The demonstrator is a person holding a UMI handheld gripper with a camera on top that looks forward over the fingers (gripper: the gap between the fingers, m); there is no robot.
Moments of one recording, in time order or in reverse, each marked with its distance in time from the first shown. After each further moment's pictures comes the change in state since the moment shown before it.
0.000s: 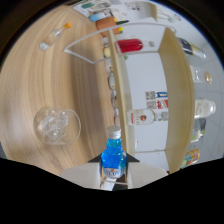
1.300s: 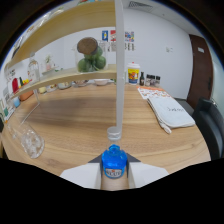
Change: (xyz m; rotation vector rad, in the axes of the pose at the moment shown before) arm -0.103 0.168 0.051 -0.087 -0.378 1.391
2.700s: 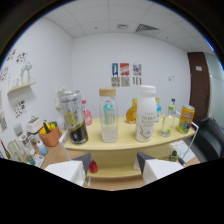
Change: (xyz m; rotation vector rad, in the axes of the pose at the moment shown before) arm -0.324 -0.289 -0.174 0.257 0.034 0.047
